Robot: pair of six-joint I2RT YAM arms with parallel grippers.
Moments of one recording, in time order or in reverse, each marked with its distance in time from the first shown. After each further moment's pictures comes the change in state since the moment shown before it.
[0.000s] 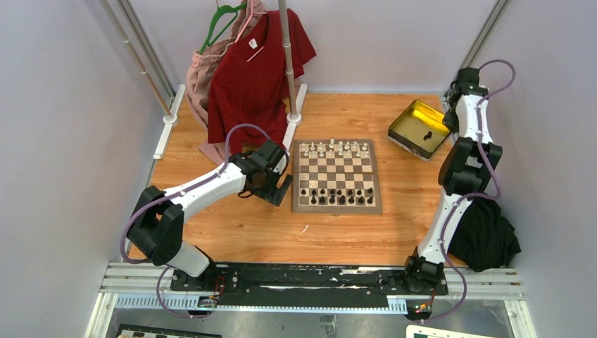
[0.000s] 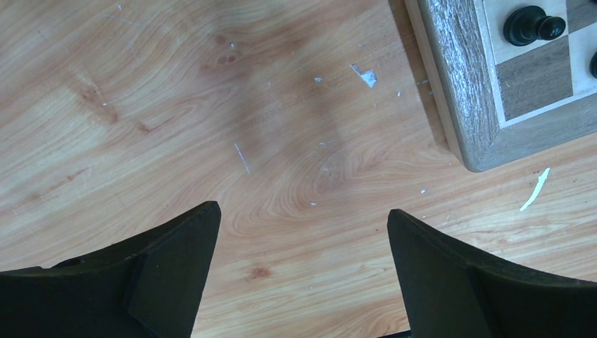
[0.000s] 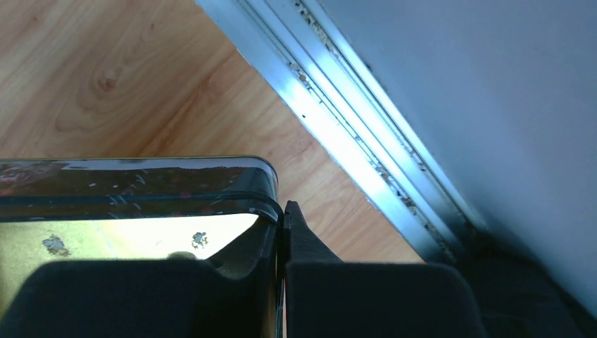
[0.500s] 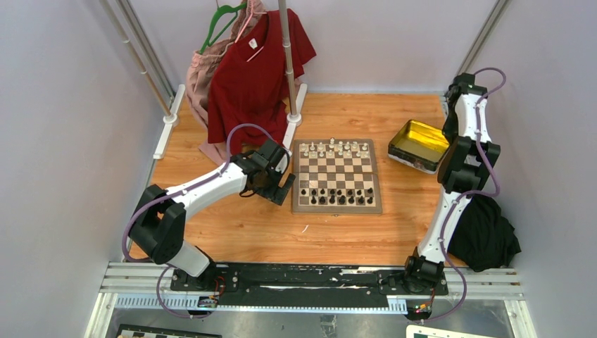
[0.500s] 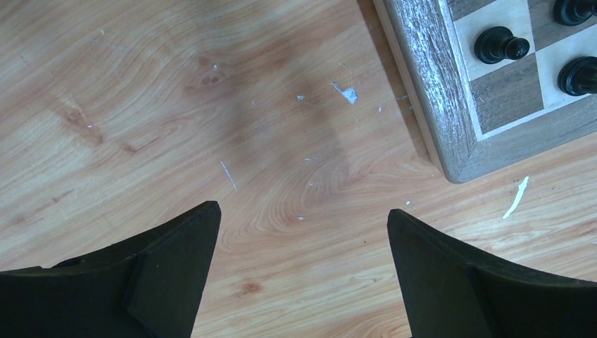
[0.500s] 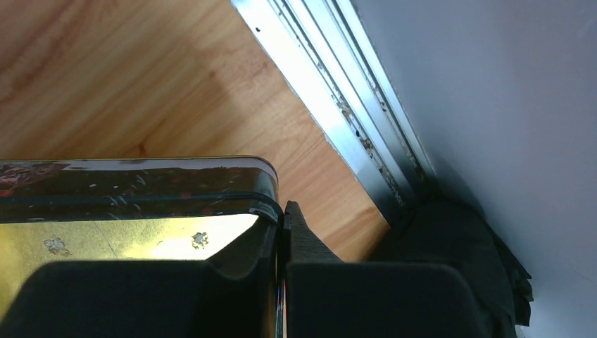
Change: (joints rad) left arm 0.000 0.012 -0.003 0.052 0.031 0.008; right arm -0.002 0.068 0.154 -0.279 0.029 -0.111
